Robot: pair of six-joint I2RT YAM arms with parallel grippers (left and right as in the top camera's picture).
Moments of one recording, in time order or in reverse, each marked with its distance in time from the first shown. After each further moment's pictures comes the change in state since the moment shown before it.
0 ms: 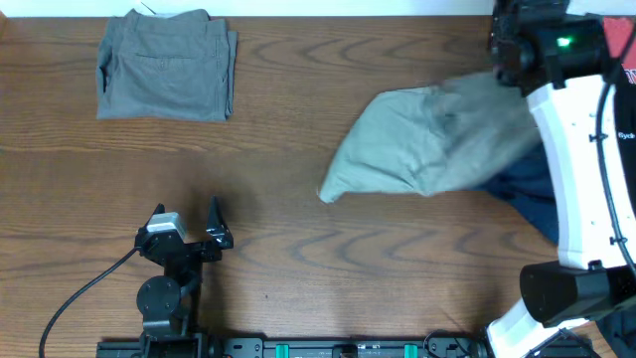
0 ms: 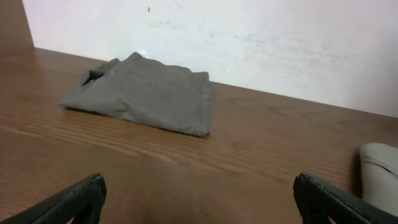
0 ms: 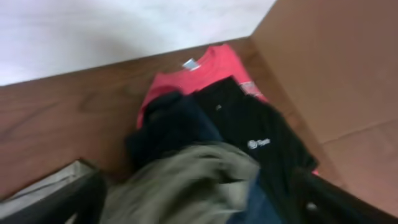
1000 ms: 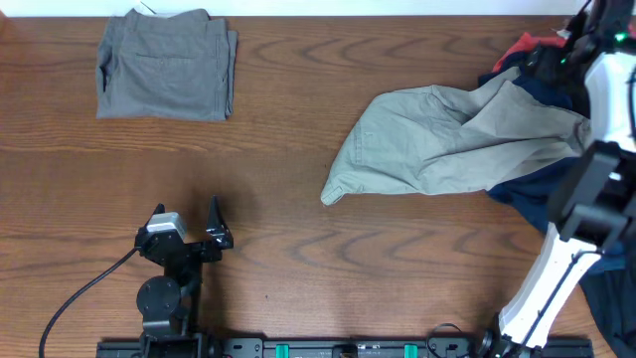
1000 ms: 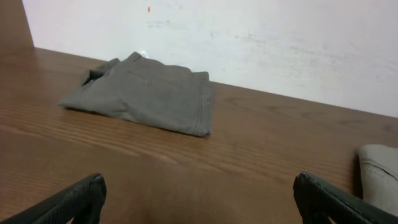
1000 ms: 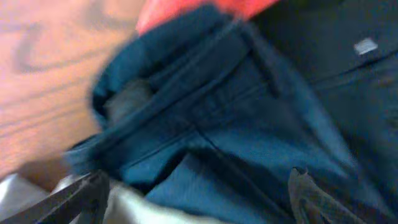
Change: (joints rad) left arm 0.000 0.000 0.000 0.000 0.000 0.000; right arm -0.458 0.534 0.001 0.240 -0.757 -0.140
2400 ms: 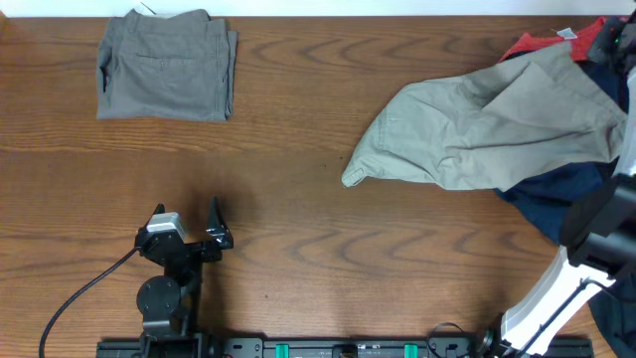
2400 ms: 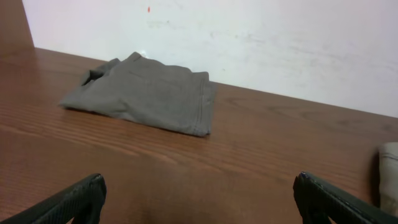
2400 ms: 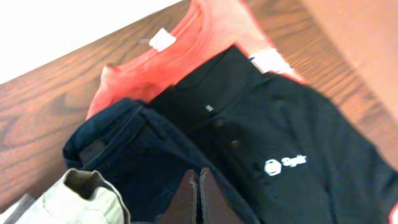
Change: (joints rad) left arm 0.000 0.000 0.000 0.000 0.000 0.000; right arm -0.056 -0.212 0.038 -0.005 0.236 0.005
